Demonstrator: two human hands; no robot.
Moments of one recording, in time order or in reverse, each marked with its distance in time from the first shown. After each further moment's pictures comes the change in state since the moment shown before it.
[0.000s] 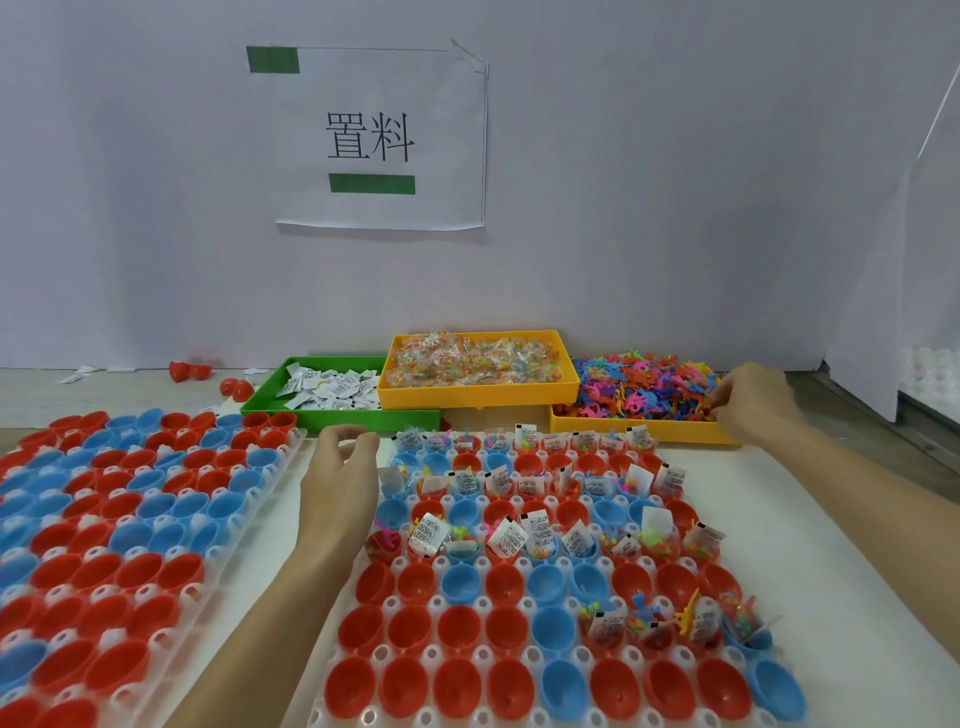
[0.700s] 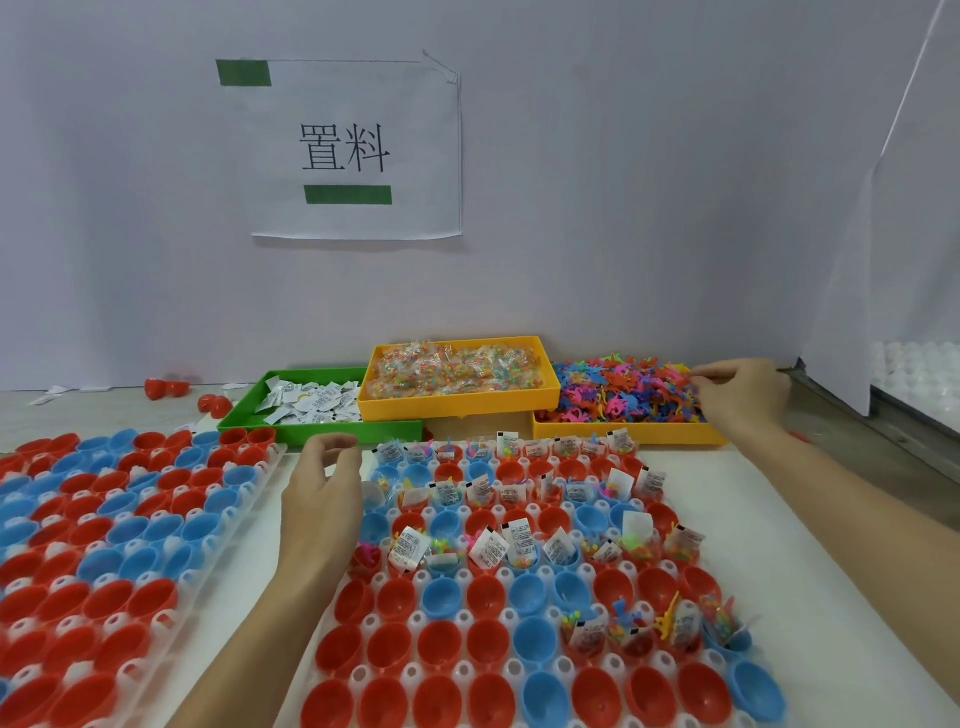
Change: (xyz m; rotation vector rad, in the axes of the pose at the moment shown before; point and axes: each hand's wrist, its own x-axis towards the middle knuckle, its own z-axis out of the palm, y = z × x) left_hand -0.007 0.002 0.002 0.003 -0.009 0.122; right_hand -0.010 -0.002 -0.003 0.397 0.294 0.018
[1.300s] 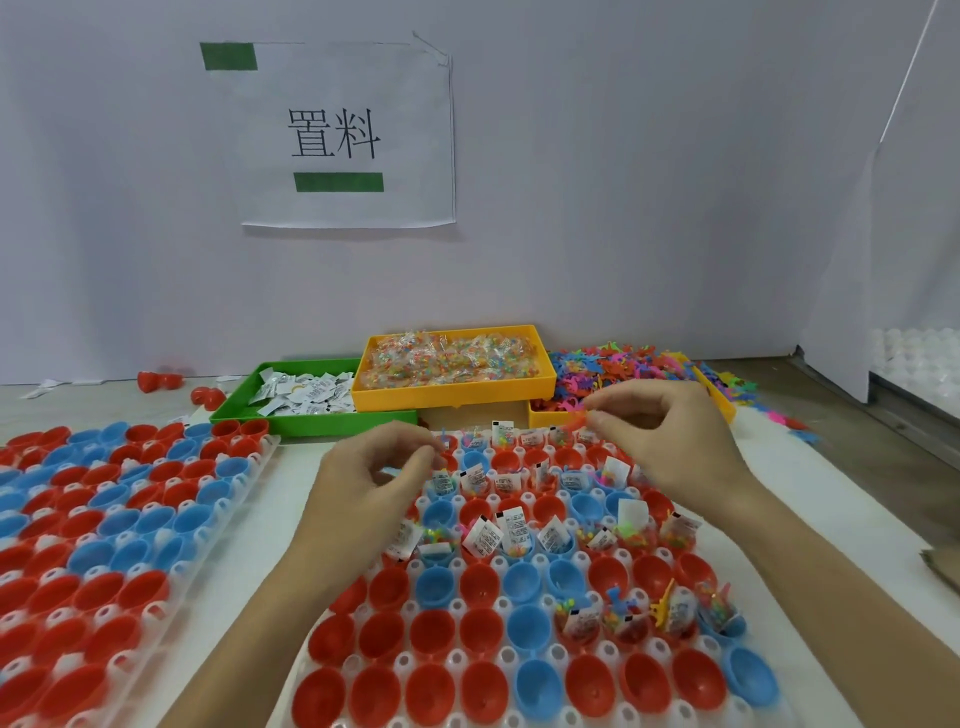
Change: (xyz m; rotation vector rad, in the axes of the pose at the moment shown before) left_hand -0.029 0.032 0.000 0.109 -0.367 0.368; right_hand -0.125 -0.084 -0.044 0.411 -0.445 -0.299
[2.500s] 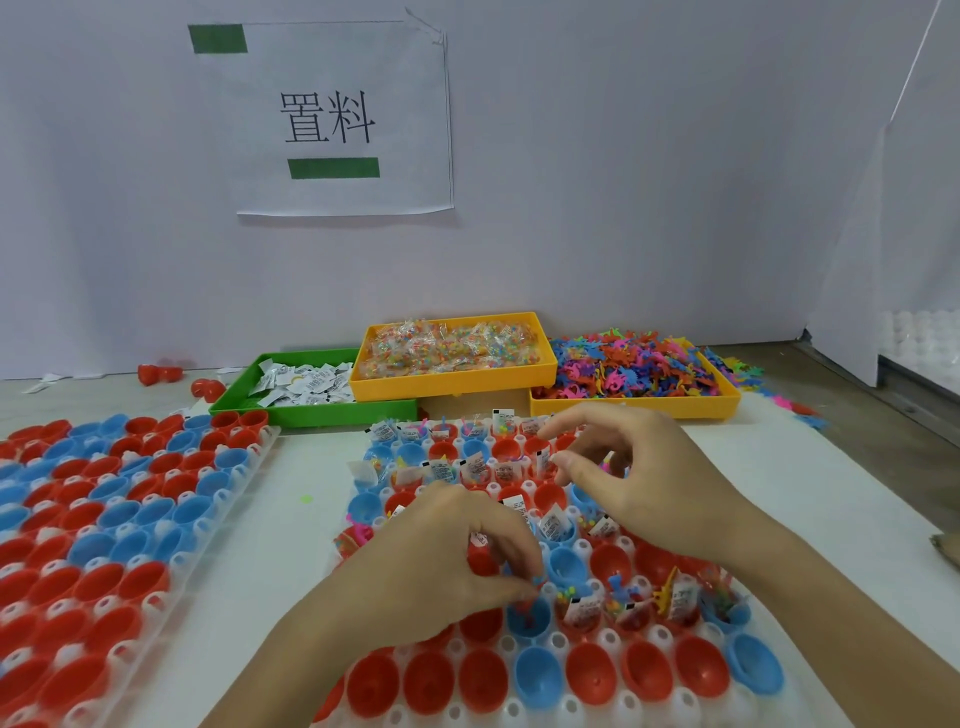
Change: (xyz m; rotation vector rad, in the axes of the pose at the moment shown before) left_hand -0.022 0.030 0.017 0.155 -0.670 0.161; right_hand -0.027 -0.018 0.011 -0.077 -0.297 -0.152
